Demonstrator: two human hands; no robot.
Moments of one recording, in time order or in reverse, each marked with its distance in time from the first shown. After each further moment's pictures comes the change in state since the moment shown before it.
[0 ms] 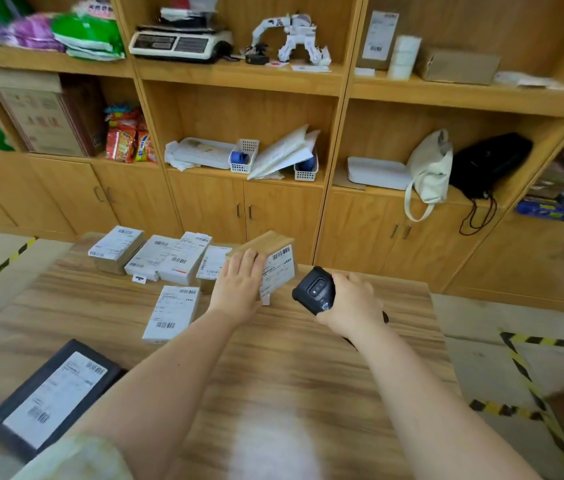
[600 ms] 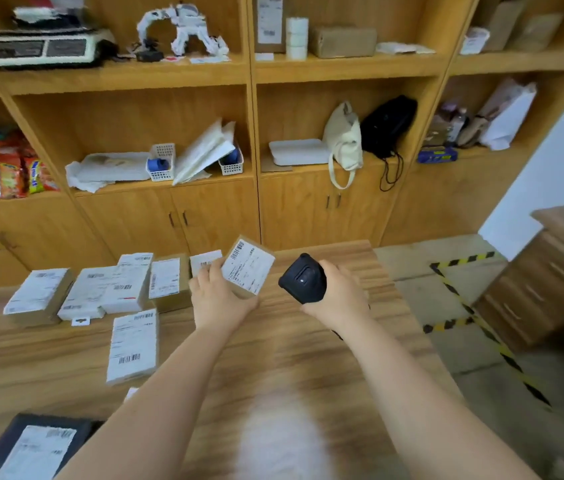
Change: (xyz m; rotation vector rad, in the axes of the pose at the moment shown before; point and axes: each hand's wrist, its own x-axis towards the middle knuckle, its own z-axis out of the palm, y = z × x) left_hand -0.012 0.033 -0.011 -0.540 -0.126 -0.370; right_hand -0.049 0.018 0.016 0.245 0.183 0.226
